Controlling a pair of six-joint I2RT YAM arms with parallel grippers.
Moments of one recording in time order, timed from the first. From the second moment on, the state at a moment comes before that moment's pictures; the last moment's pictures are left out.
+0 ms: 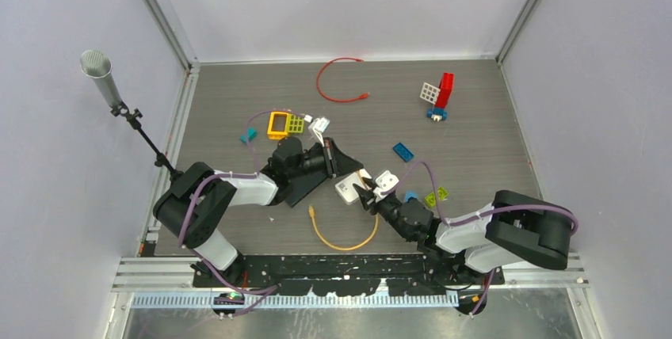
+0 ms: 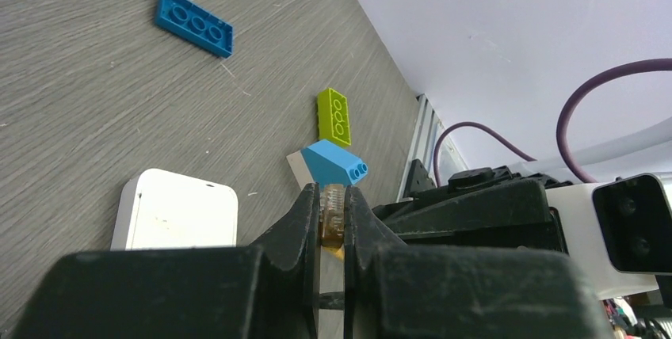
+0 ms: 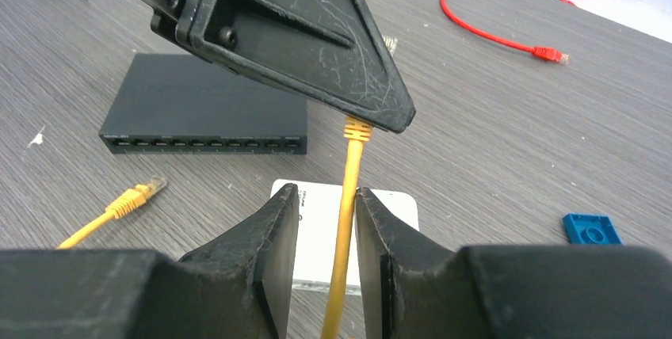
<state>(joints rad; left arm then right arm) -0.66 1.59 0.58 0.92 0.55 -0.81 1.12 1.35 0.15 1.18 0.46 -0.08</state>
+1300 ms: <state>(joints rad) -0.66 1.59 0.58 0.92 0.55 -0.81 1.12 1.44 0.13 1.36 0.49 -0.12</state>
